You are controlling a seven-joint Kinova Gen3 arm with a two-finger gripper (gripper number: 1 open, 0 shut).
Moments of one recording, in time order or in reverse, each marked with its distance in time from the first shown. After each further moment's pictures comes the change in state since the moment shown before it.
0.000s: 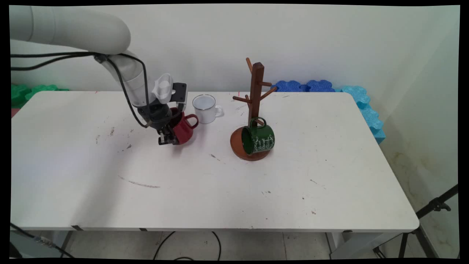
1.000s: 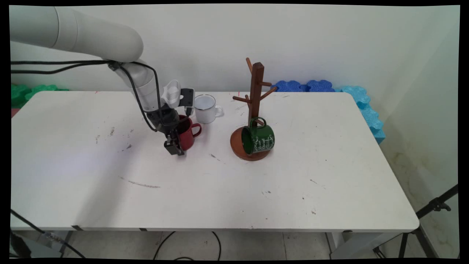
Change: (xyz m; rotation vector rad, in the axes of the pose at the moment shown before) arm 0.009 -0.008 0.028 -0.030 0.011 -0.027
